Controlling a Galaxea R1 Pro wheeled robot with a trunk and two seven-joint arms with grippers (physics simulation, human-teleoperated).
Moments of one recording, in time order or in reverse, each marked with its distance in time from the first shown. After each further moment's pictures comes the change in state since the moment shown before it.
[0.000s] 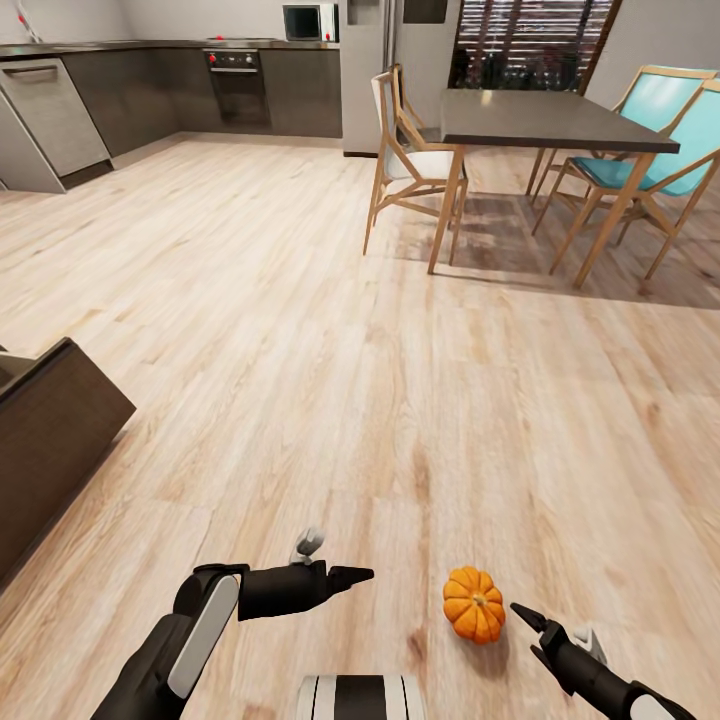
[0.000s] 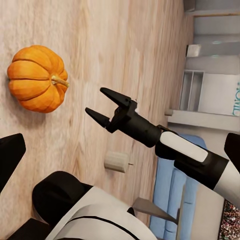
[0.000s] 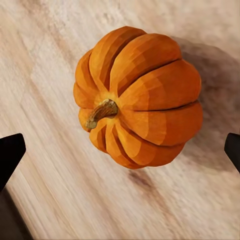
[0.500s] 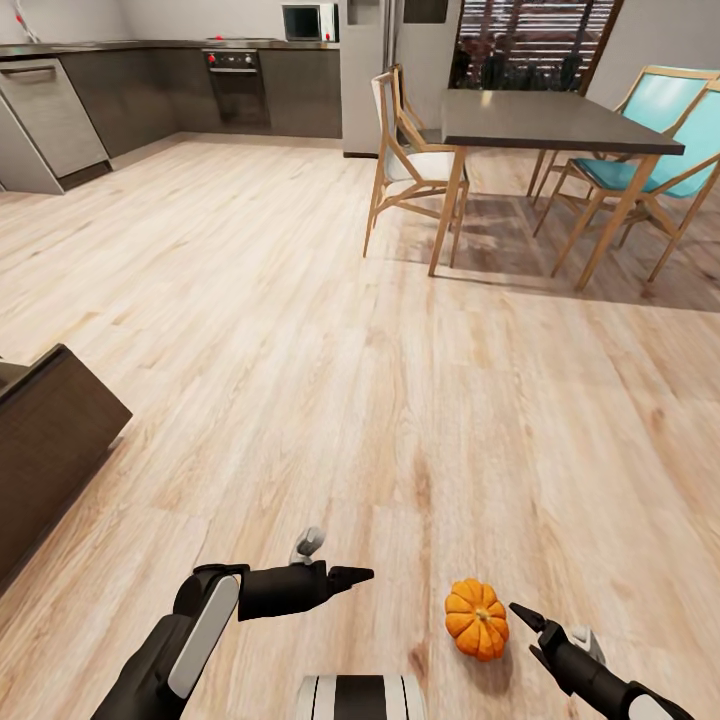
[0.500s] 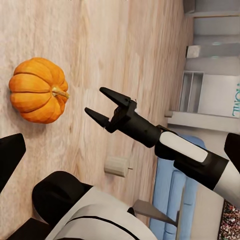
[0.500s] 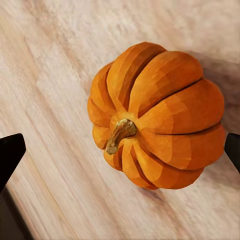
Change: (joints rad) left arm 0.000 0.000 0.000 0.001 0.000 0.000 0.000; right arm 0.000 0.004 0.000 0.000 0.000 -0.004 -0.001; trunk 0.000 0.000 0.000
